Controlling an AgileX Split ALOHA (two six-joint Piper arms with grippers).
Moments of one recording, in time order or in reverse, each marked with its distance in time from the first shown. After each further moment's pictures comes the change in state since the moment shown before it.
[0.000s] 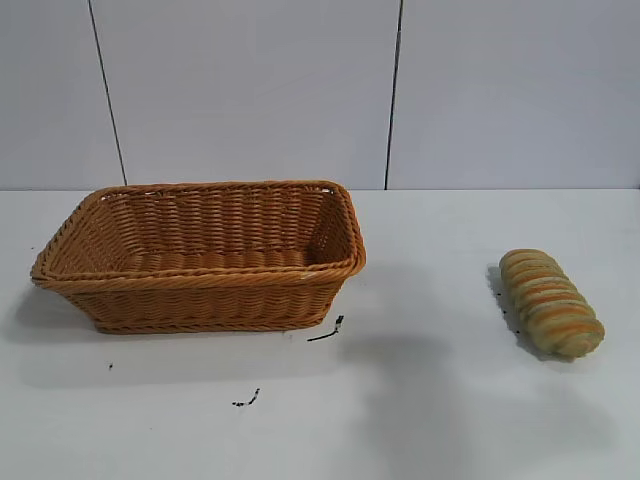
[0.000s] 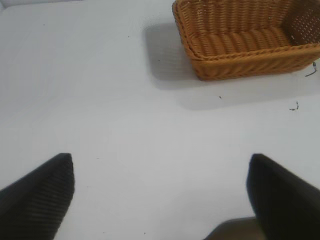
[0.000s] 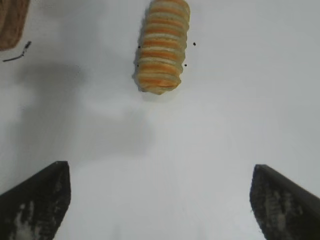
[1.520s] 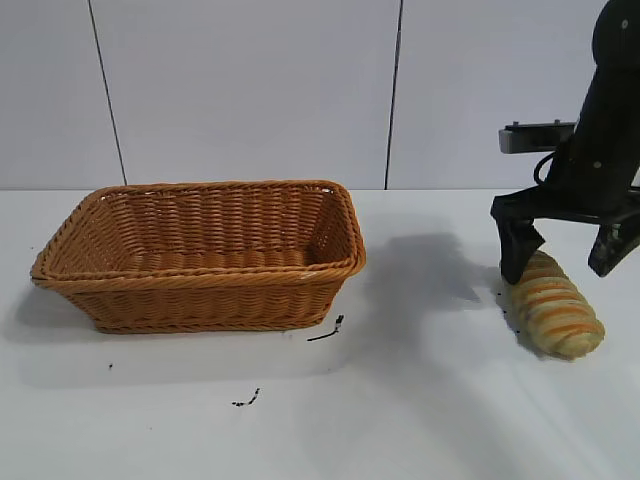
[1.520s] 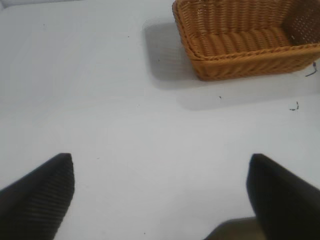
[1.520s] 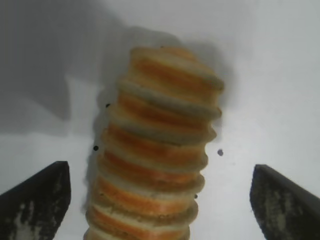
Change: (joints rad) left arm 0.000 0.000 0.000 0.000 0.000 0.000; right arm 0.035 0.699 -0.397 -0.047 -0.039 -0.008
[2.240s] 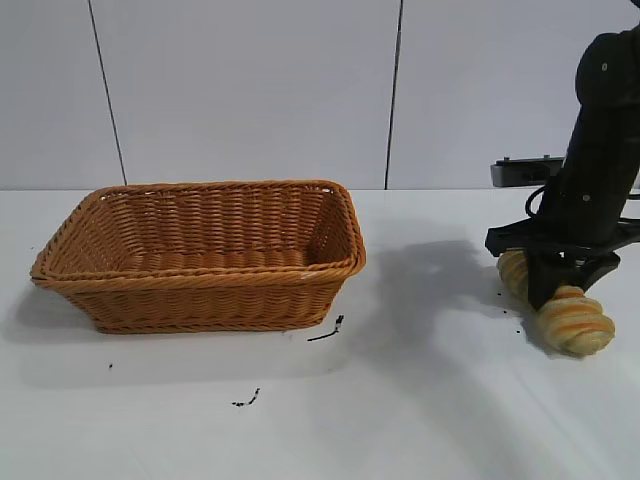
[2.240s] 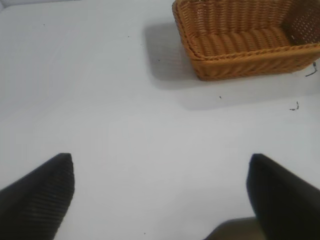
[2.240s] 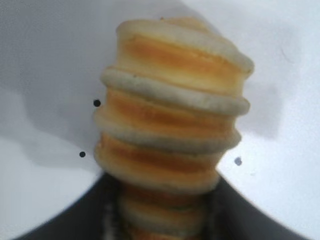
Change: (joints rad) left arm 0.000 0.000 0.000 0.000 0.000 0.000; right arm 0.000 -0.026 -0.132 0.004 0.179 -0.005
